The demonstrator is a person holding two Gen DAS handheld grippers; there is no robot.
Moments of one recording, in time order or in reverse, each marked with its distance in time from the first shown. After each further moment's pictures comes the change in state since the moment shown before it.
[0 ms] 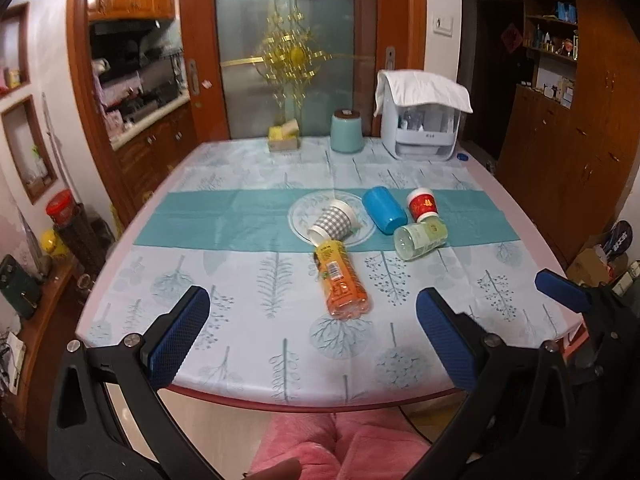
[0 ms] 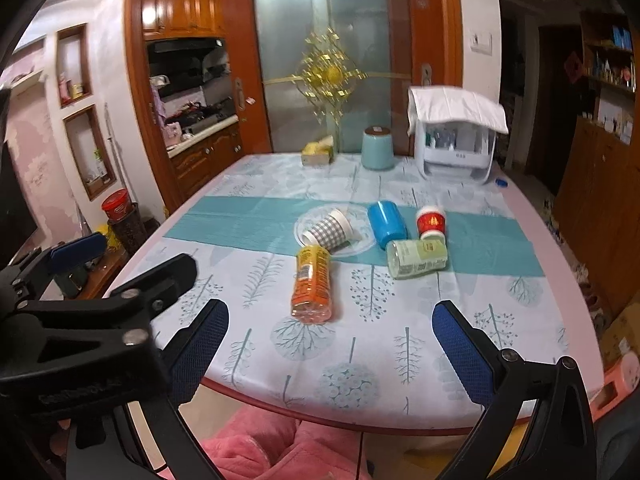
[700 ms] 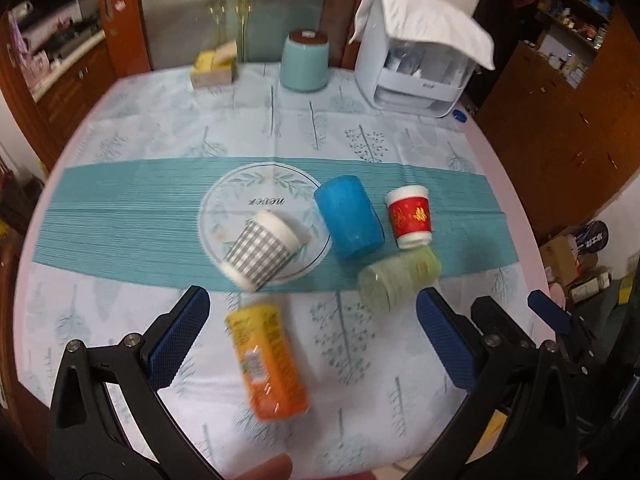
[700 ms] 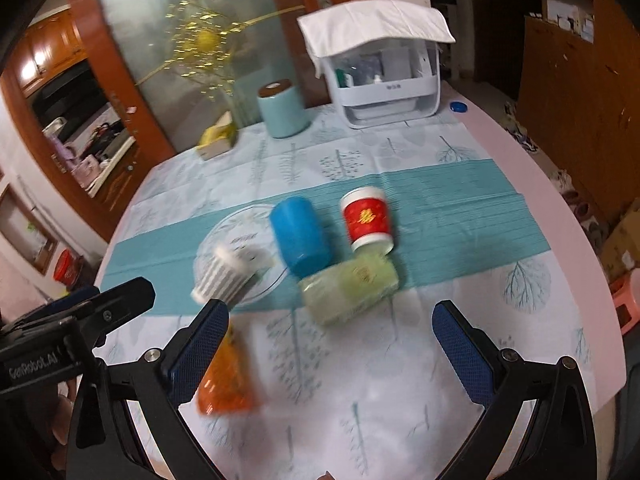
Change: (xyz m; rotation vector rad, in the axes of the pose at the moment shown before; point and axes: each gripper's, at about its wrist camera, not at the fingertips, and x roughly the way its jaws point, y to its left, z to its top) left arm 0.284 -0.056 0.156 -0.049 0.364 -0.159; right arm 0.235 -0.183 0.151 0.302 0.219 -0.113
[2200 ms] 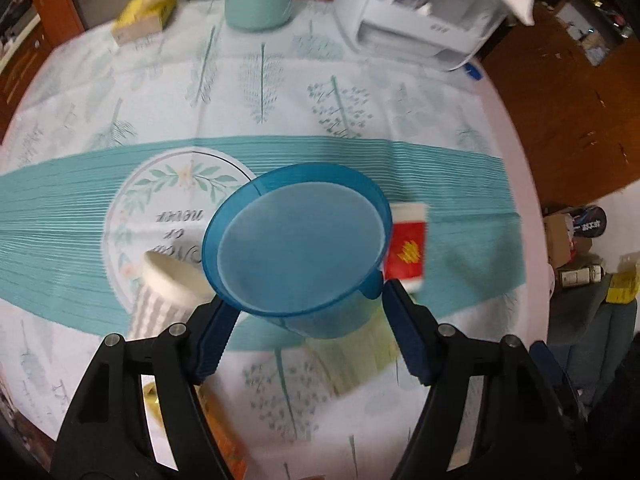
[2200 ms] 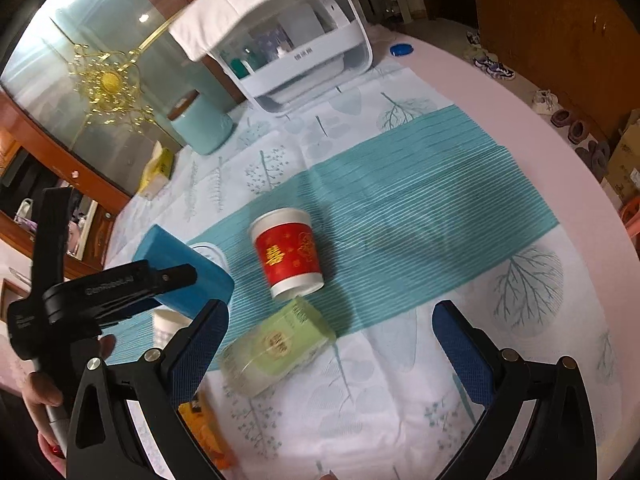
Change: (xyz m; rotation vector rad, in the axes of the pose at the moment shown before) left arm 0.145 -0.055 0.074 0.010 0.253 -0.073; right arm 0.089 -0.115 0.031 0.257 0.090 0.032
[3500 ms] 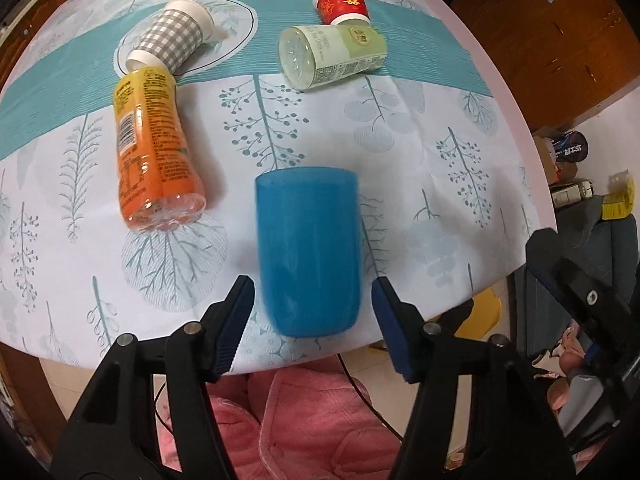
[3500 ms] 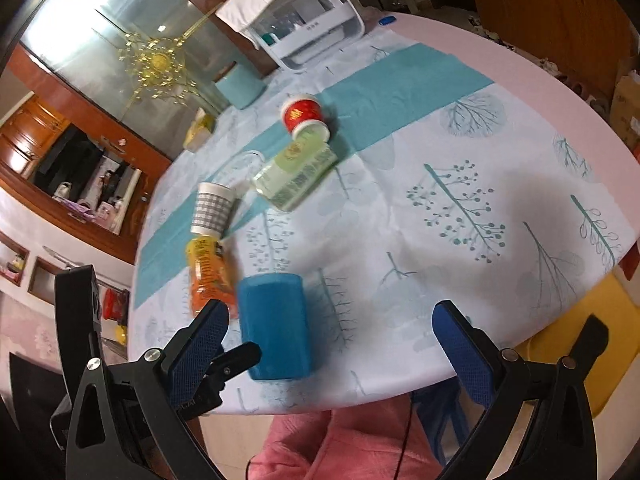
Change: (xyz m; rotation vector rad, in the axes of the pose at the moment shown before) left arm -0.035 -0.003 -0.299 0.098 0.093 -0.042; right arm -0.123 -0.043 -0.233 0.041 0.058 0.087
